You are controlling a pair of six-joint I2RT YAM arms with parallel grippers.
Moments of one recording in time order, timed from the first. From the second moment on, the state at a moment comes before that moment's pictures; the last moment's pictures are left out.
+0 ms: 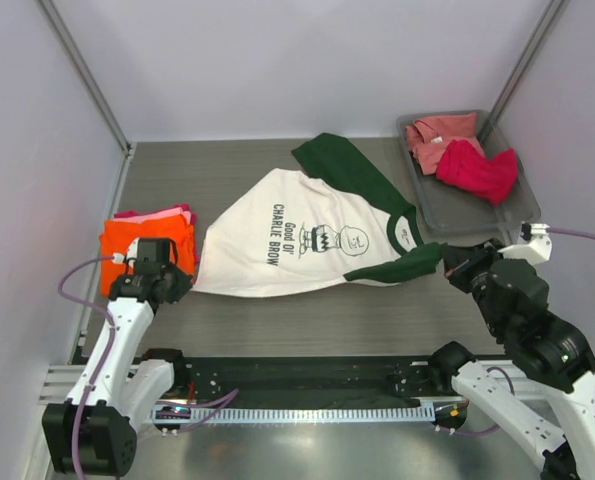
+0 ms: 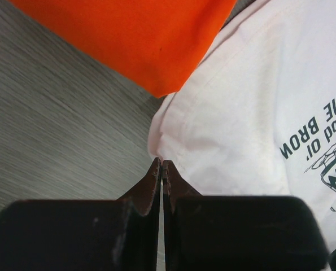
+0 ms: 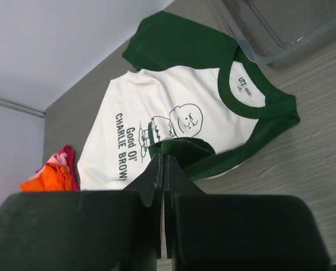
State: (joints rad) left arm -0.04 0.87 0.63 -0.75 -0.12 -0.91; right arm 0.55 0.49 1.03 -0.91 0.52 0.85
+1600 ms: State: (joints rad) left arm -0.03 1.56 1.05 -0.65 -0.11 -1.14; right arm 0.22 1.64 1.54 -0.58 0.24 0.50
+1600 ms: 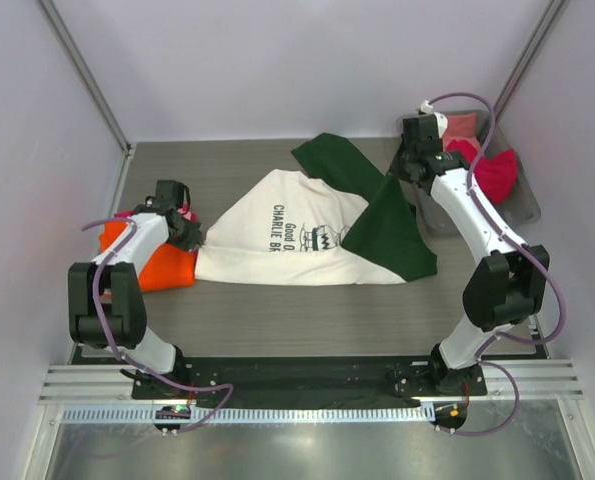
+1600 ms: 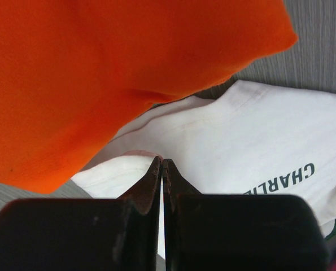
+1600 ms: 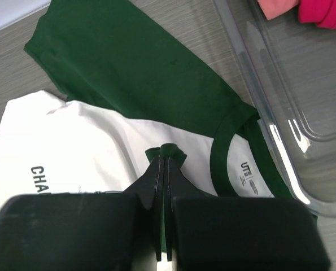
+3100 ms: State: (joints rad) left arm -0.01 1.17 0.79 -0.58 -0.09 -1.10; right arm 0.14 1.06 0.84 -0.44 0.29 0.78
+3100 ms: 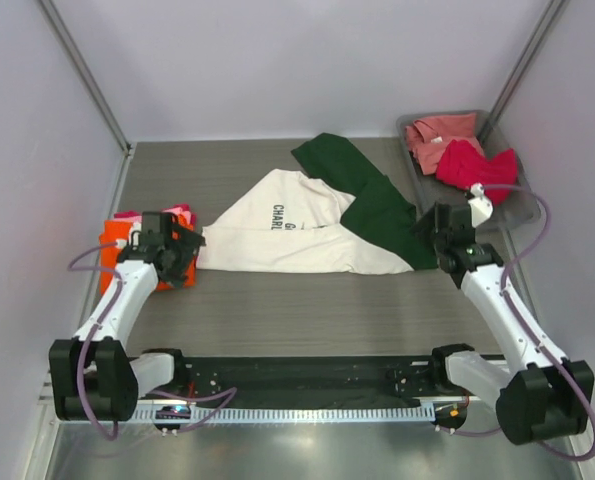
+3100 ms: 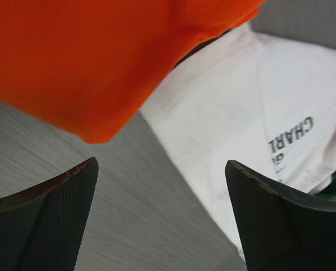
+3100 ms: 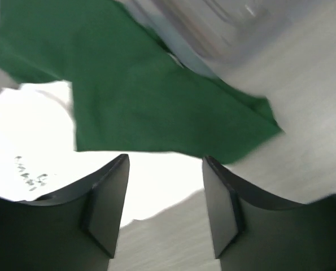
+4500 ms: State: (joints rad) left arm -0.06 1.16 0.46 -0.28 -0.07 -1.26; right arm 0.14 1.23 0.44 -0.05 0.43 1.13
